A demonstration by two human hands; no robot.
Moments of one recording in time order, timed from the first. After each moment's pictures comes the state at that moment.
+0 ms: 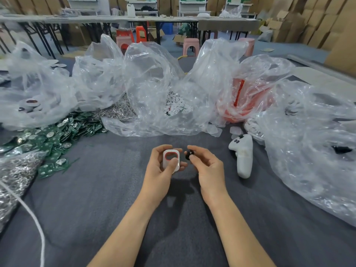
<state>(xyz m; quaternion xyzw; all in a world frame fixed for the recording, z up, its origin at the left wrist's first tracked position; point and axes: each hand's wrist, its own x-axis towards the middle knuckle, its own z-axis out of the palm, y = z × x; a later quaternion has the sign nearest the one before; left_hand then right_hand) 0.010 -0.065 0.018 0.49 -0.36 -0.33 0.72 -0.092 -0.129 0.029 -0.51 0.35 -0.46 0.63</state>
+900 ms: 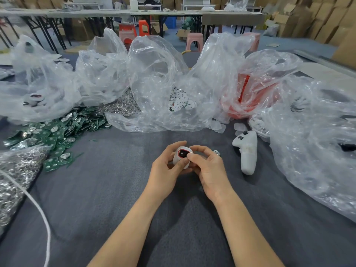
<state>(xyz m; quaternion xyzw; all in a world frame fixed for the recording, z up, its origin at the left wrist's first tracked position) 0.012 -0.065 0.014 0.53 -0.39 -0.36 0.66 -0.094 -0.128 0.034 -0.45 0.32 -0.38 0.74</state>
